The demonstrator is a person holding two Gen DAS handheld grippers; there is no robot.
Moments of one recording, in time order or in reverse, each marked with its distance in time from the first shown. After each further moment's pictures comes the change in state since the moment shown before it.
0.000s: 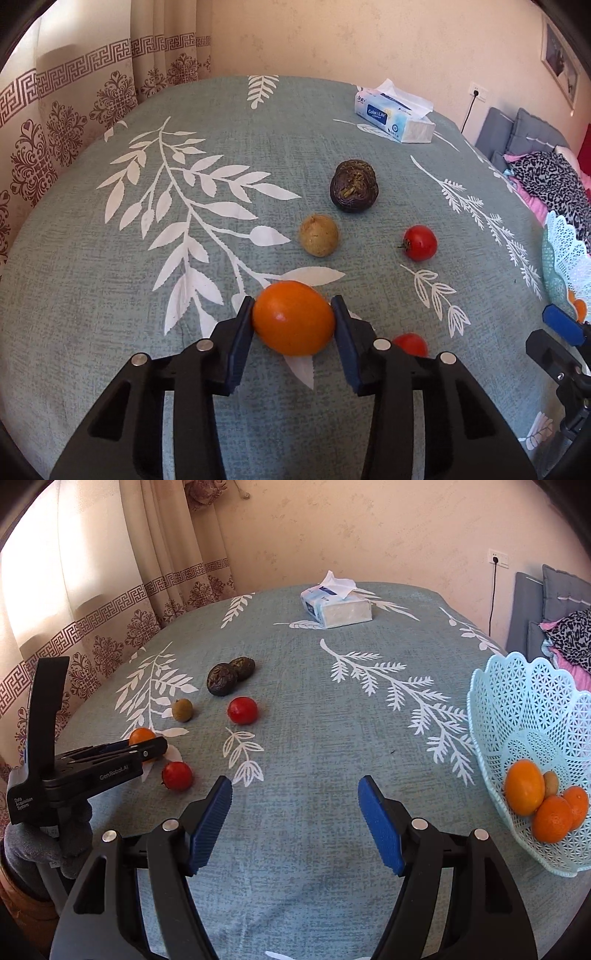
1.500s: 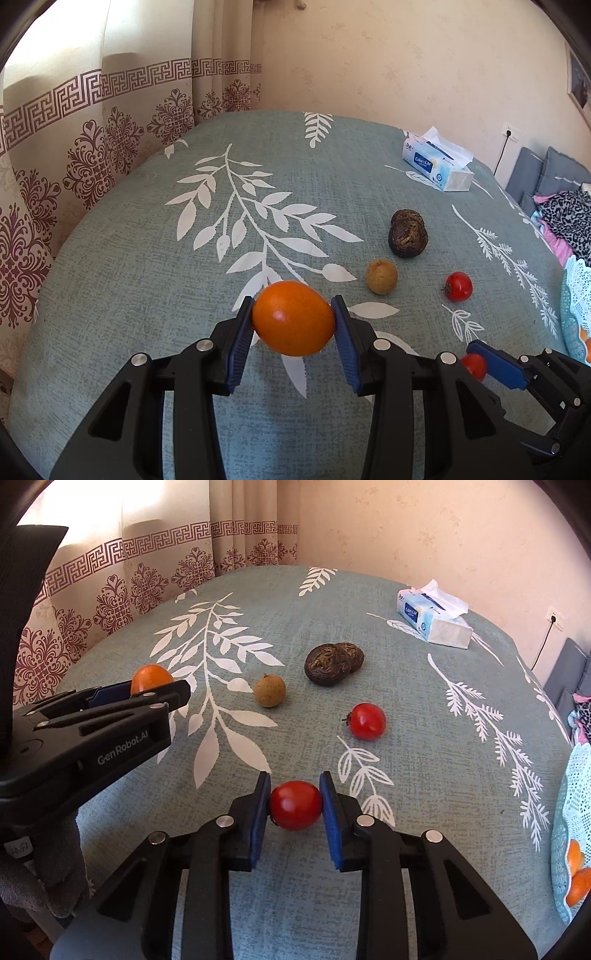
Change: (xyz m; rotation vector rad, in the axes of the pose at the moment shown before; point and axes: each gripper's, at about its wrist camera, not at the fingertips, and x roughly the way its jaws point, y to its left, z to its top) left arm -0.030 0.031 0.001 -0.091 -0.133 0.135; right arm 0.059 0.101 0.010 -0.269 0.074 -0.009
